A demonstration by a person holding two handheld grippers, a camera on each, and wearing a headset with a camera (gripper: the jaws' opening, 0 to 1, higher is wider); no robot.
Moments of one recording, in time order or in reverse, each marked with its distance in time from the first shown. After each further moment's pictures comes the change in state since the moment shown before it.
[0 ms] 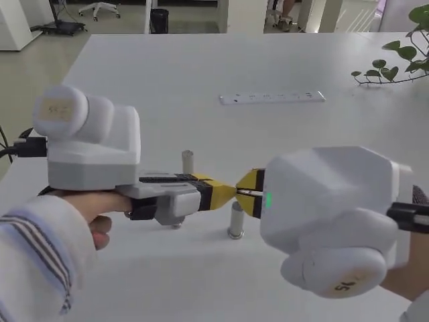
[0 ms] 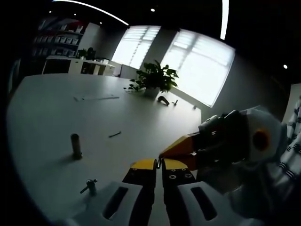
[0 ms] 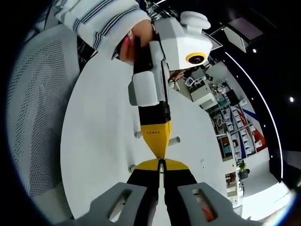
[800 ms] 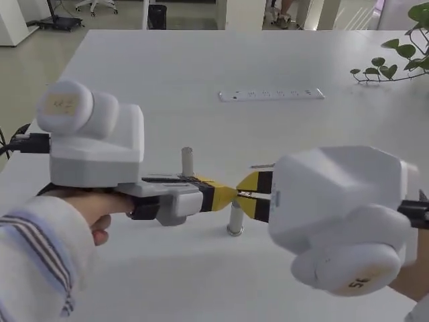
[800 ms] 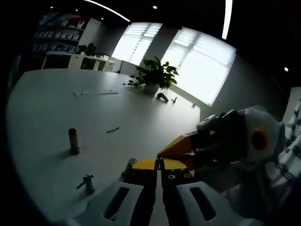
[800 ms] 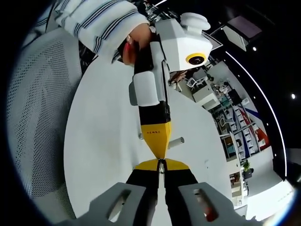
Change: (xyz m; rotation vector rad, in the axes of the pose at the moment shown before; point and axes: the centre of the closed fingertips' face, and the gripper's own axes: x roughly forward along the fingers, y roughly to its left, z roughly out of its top) left arm -0.001 -0.004 -0.008 -0.020 0.029 -0.009; right arm 0.000 0.007 0.000 0.023 -0.022 0.030
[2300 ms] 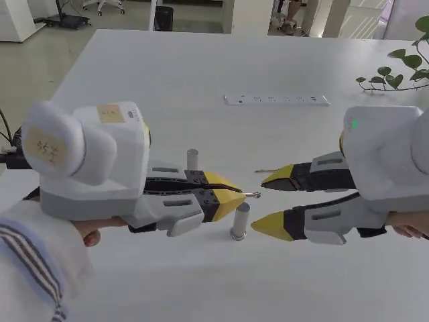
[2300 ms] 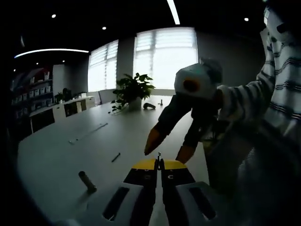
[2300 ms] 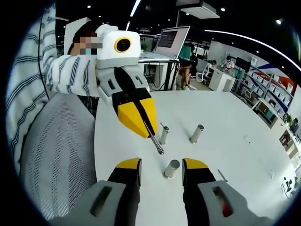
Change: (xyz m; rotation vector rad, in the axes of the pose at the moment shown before) left arm -0.011 -0.020 0.010 0.494 -0.067 -0.040; right arm -0.006 0.004 -0.022 0.537 -0.176 0.319
